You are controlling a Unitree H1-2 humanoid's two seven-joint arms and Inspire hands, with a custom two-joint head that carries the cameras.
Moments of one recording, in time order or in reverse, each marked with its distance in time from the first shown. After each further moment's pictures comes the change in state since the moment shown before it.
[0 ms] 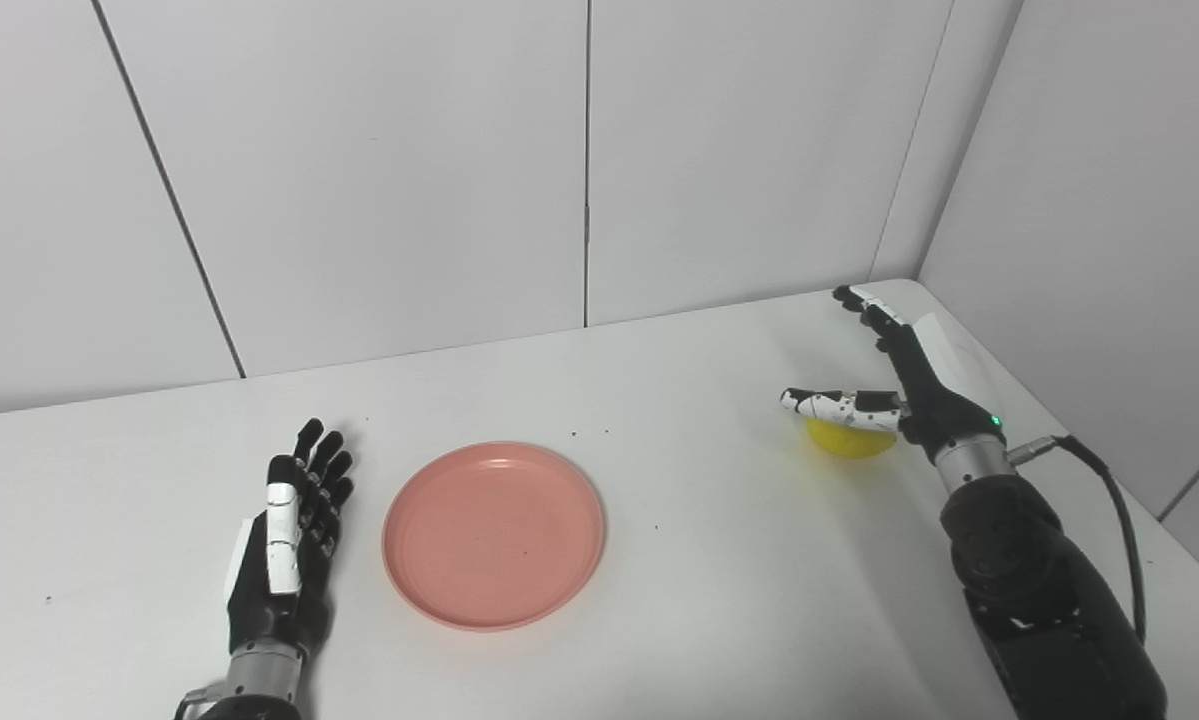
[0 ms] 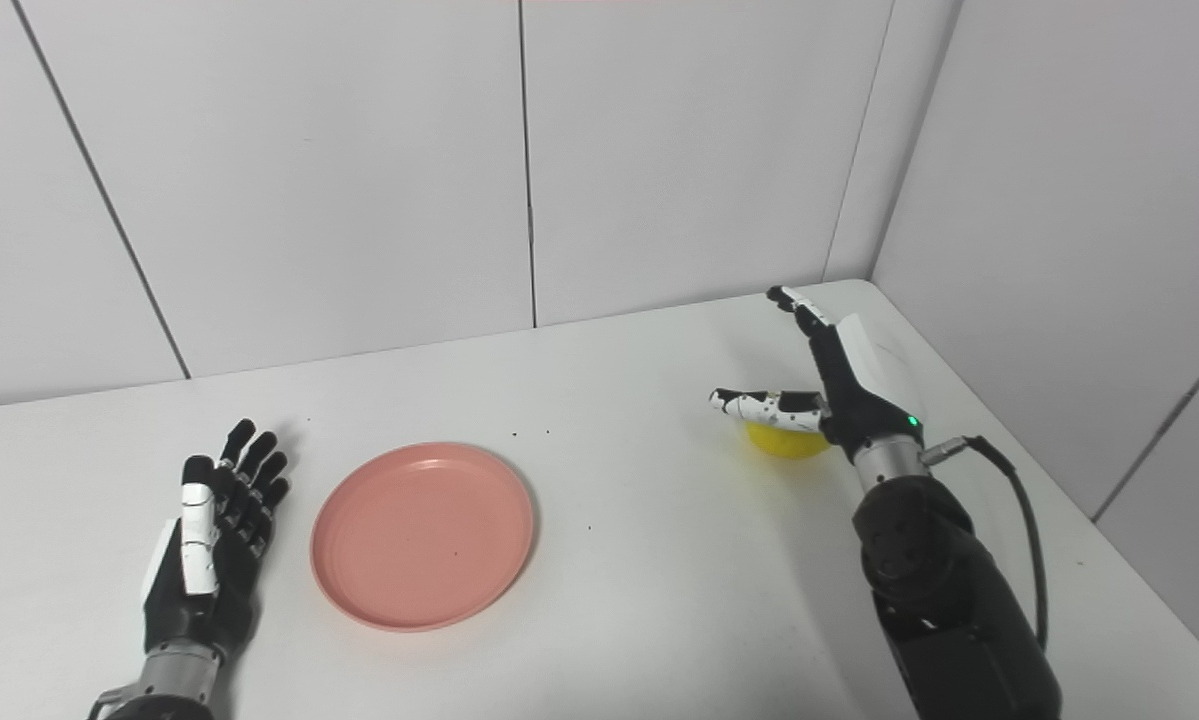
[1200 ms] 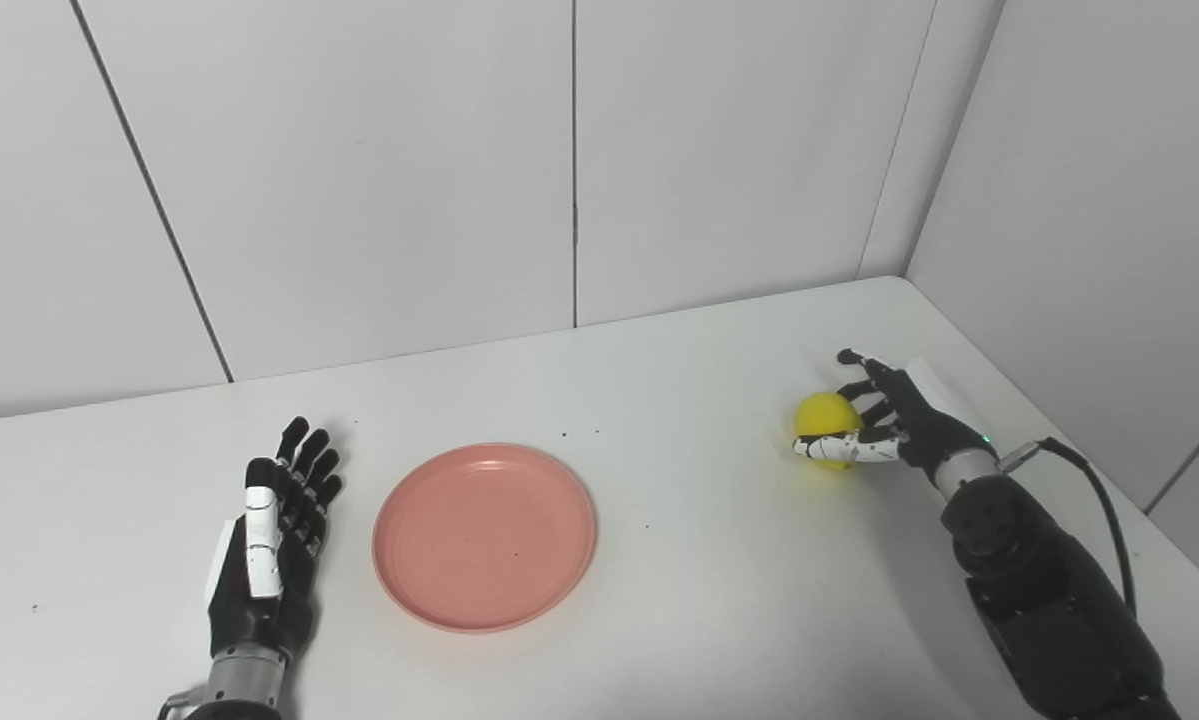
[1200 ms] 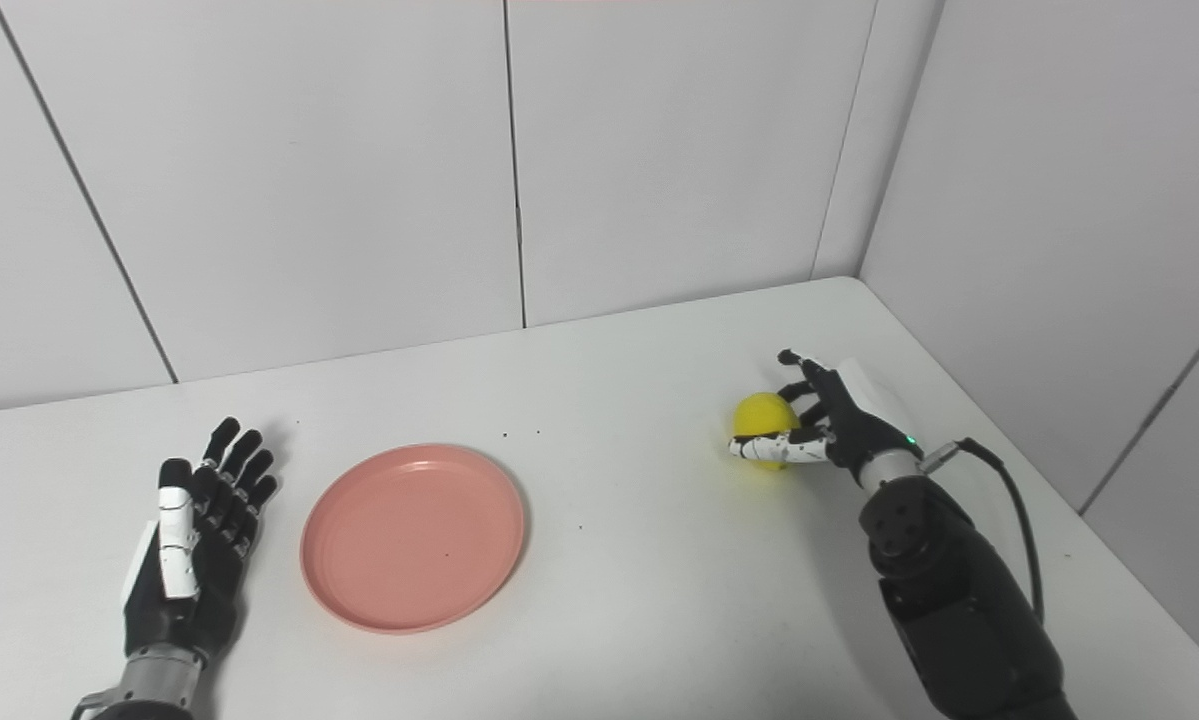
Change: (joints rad) left arm -0.003 0.010 0.006 0.005 -0.021 -0.014 -0.027; right arm -0.016 -0.032 0.053 0.172 0.053 0.086 0.078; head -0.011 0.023
